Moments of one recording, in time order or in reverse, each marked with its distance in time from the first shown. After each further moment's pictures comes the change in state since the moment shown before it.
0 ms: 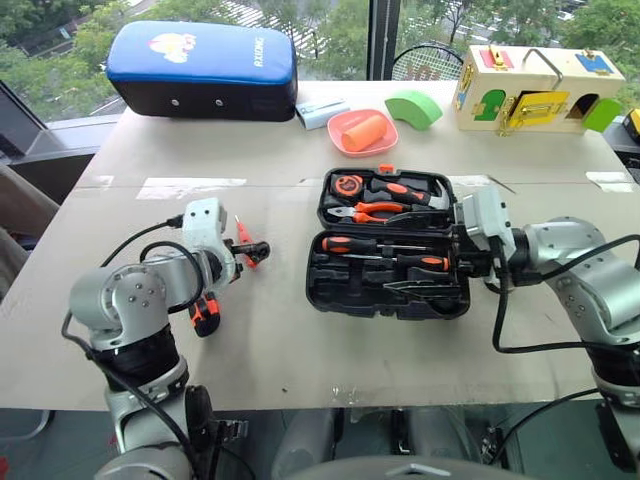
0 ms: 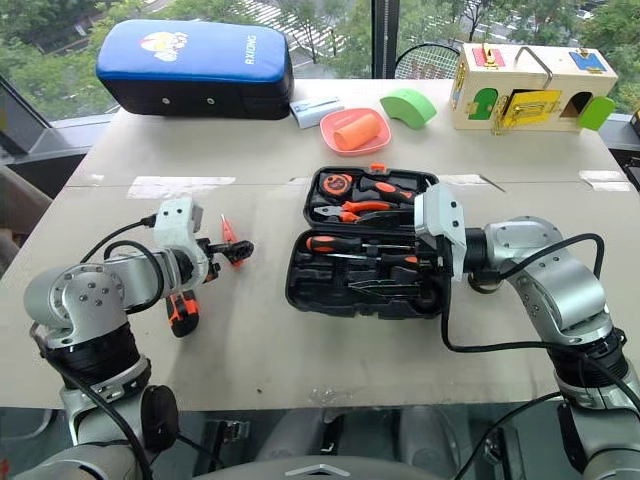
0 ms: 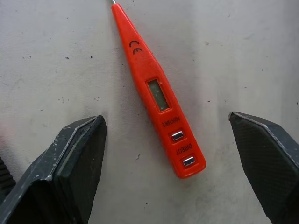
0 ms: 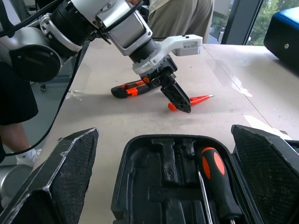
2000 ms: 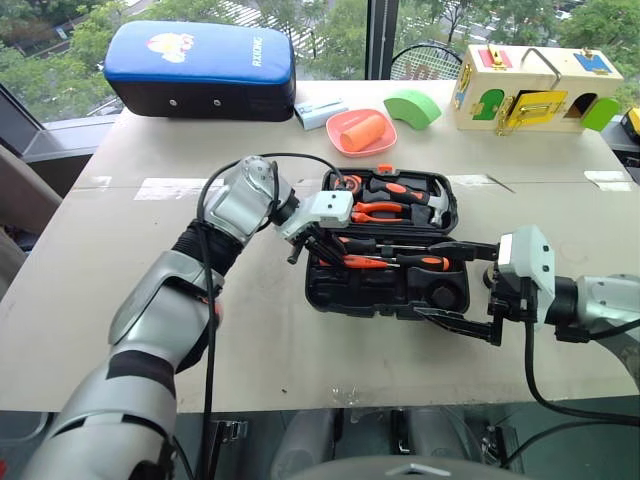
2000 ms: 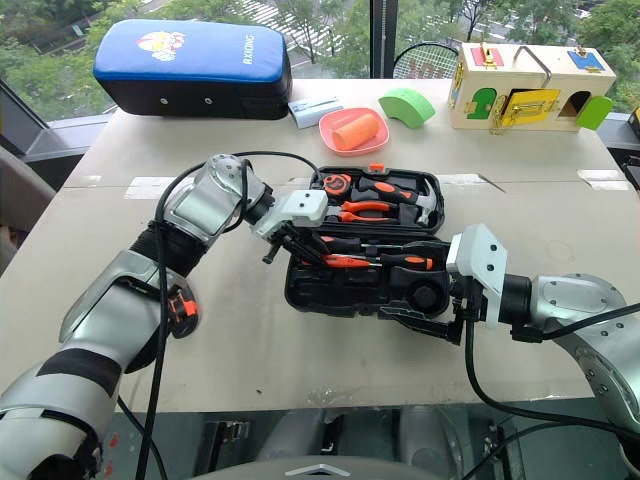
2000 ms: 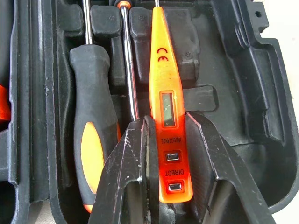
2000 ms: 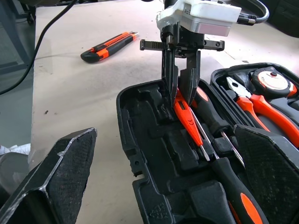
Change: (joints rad) left arm -0.533 0.182 -0.982 0.855 0.692 -1.339 -1.837; right arm 0.363 -0.174 -0.208 -0.332 0.125 0.164 -0.272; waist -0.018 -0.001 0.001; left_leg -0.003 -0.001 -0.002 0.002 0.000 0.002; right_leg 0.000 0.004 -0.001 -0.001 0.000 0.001
